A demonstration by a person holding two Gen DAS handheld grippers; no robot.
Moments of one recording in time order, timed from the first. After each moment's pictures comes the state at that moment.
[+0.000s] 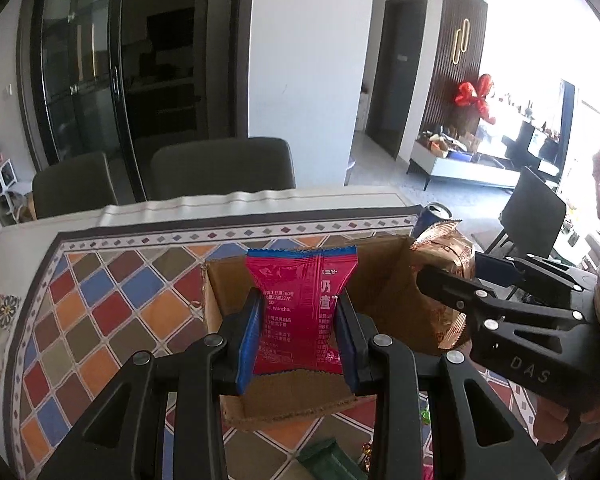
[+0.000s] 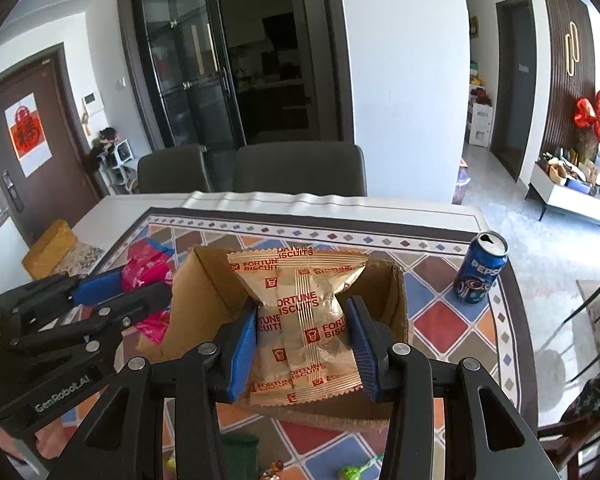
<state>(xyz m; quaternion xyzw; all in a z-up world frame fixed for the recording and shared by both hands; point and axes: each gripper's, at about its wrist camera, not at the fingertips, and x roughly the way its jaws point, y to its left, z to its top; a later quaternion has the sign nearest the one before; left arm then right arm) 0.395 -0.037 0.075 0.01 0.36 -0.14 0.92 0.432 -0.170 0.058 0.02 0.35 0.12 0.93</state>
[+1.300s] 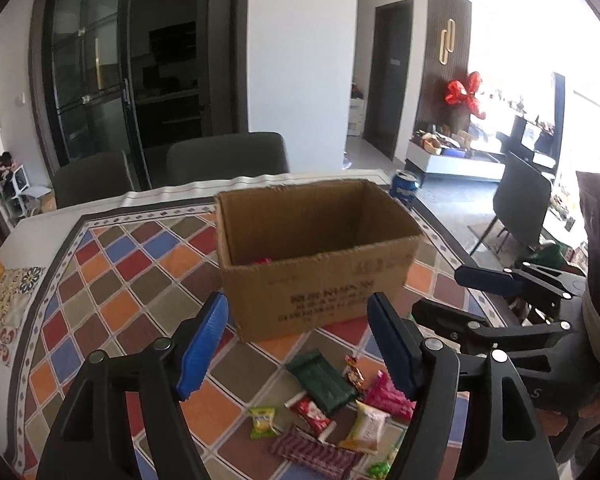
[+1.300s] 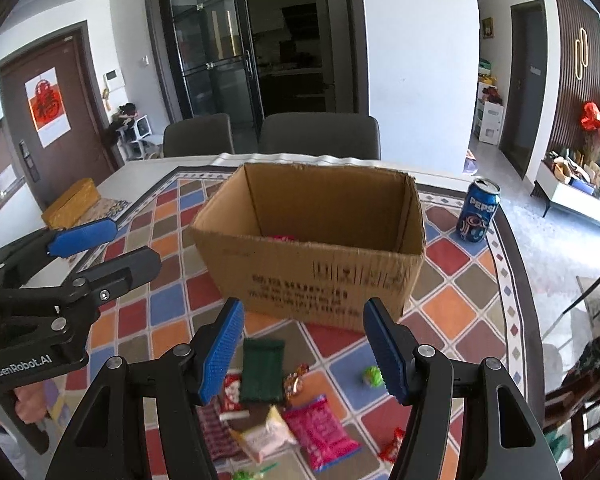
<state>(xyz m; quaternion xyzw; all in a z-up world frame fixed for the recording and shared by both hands) 0.246 -0.029 0.074 0.03 0.33 -0.14 0.93 0.305 -0.164 0.037 0.00 0.37 0.15 0.92</state>
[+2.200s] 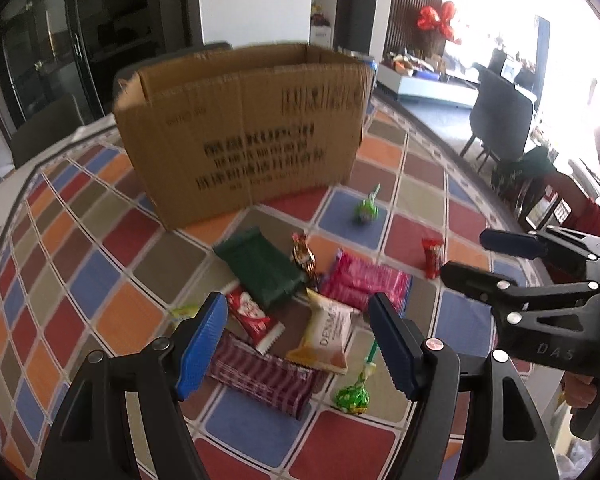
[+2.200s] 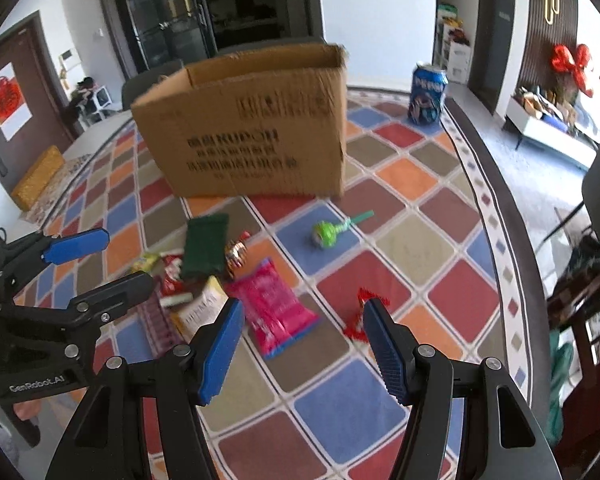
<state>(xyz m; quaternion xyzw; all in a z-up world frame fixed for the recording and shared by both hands) 0.216 -0.076 -0.035 0.07 0.45 -0.18 0.87 0.245 -0.212 -0.049 0.02 0.46 0.08 0.88</state>
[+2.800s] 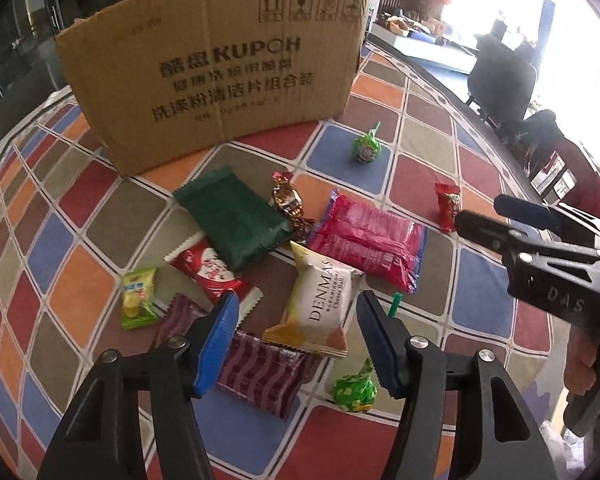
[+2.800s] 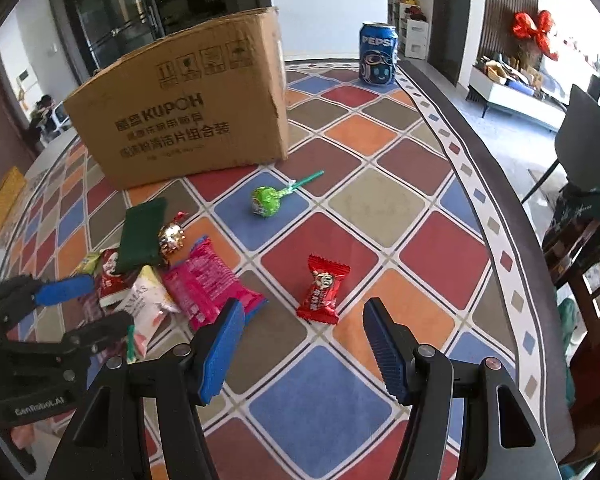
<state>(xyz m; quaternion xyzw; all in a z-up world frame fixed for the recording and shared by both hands) 0.226 -0.089 -0.088 0.08 0.52 -0.20 0.83 0.249 -0.236 -0.092 0.06 0.48 0.01 0.88</state>
